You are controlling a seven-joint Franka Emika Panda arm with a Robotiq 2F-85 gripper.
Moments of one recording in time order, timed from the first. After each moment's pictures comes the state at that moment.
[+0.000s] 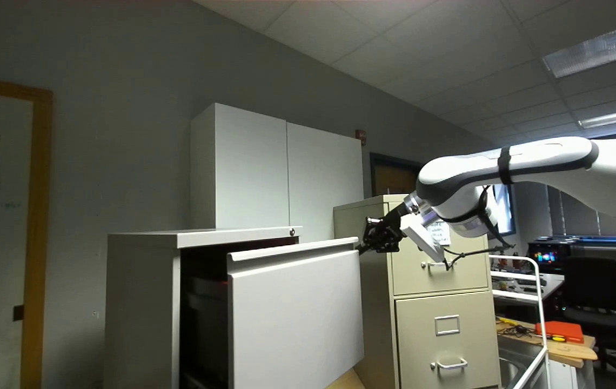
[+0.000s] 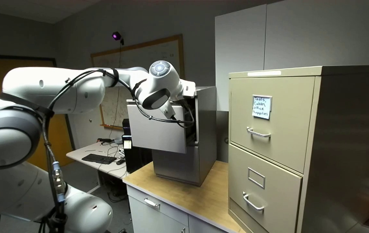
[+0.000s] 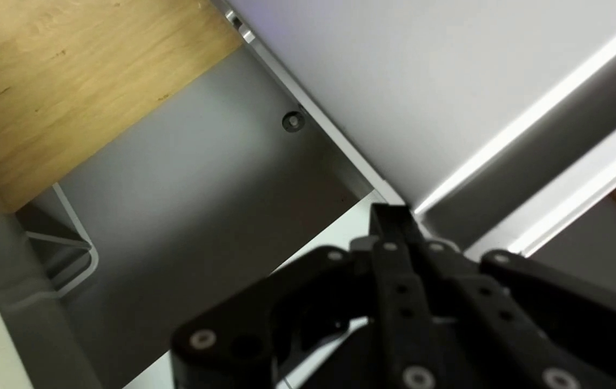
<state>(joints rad) 0.14 -0.61 -0.30 -2.29 0.49 2.58 0.00</state>
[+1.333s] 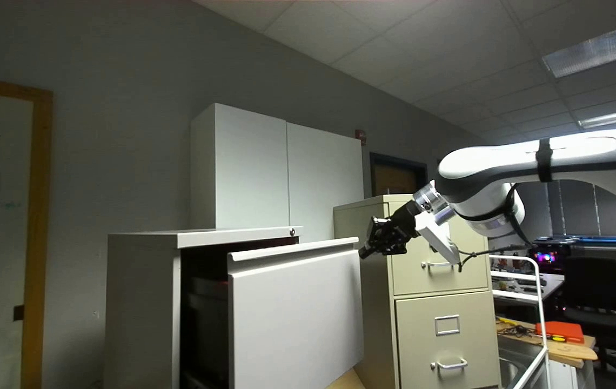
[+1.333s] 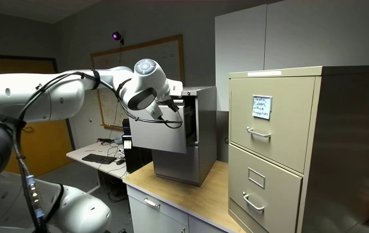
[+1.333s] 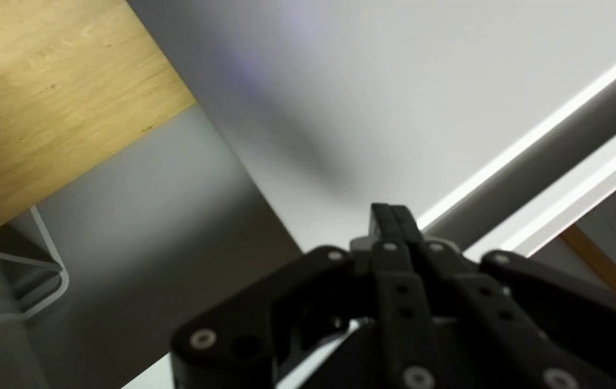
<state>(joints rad) 0.08 -0.76 -0.20 -2.39 0.48 2.49 0.00</state>
